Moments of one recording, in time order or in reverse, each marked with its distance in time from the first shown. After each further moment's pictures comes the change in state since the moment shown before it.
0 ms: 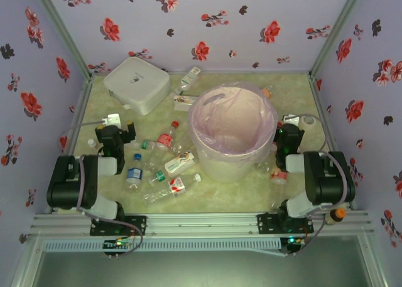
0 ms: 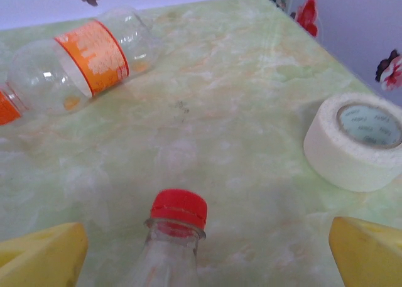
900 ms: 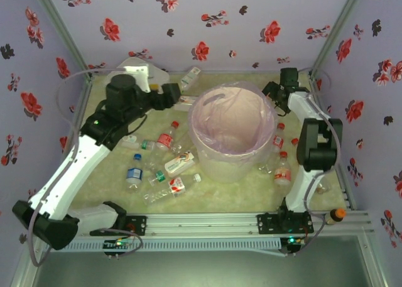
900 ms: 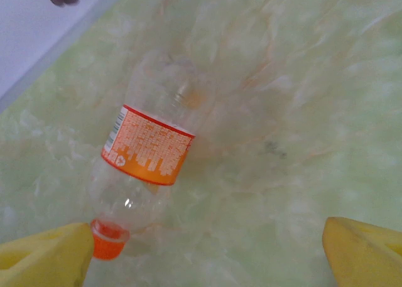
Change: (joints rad) left arm -0.545 -0.259 0.983 -1.178 0.324 -0.463; right arm -0.026 0.460 1.080 -1.104 -0.221 0.528
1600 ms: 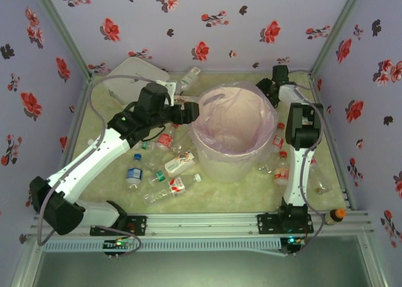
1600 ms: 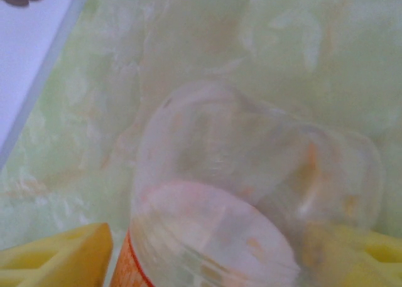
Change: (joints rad) left arm -0.119 0.118 -0.060 -0.064 -0.021 -0.028; right arm -0.002 0.395 0.362 0.028 -0.147 0.184
